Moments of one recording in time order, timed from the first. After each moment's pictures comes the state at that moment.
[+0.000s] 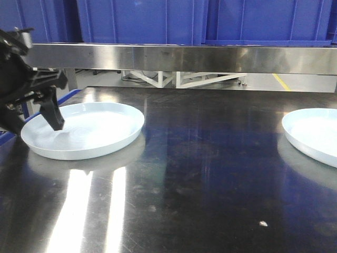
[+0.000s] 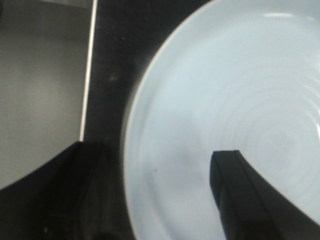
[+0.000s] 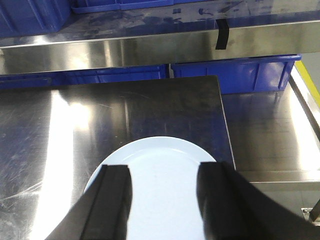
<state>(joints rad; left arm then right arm) -0.23 1.74 -1.08 -0.32 0.54 0.05 -0.02 0.66 -0.54 -0.07 0.31 0.25</state>
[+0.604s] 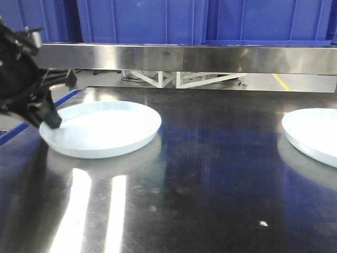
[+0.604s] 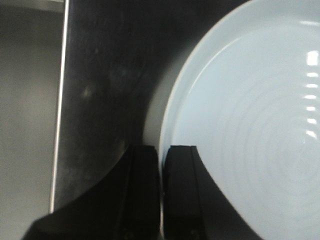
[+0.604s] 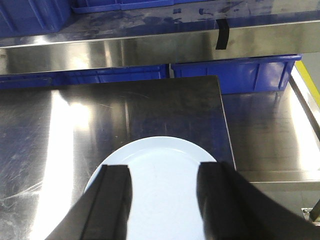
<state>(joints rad) -0.25 1.75 -1.13 -0.32 0.54 0.06 -0.02 0.66 -0.54 -0.07 0.31 0.25</state>
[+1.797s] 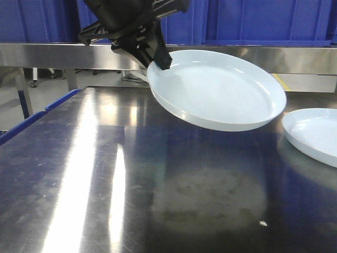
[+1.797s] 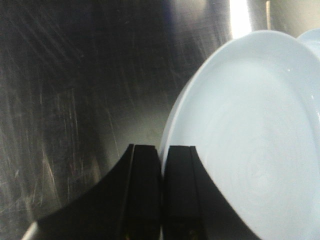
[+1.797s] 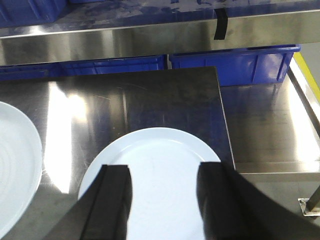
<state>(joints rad) -0.58 1.80 -1.47 -0.38 0.66 0.06 -0.02 0.66 -0.54 -0.07 0.34 0.25</state>
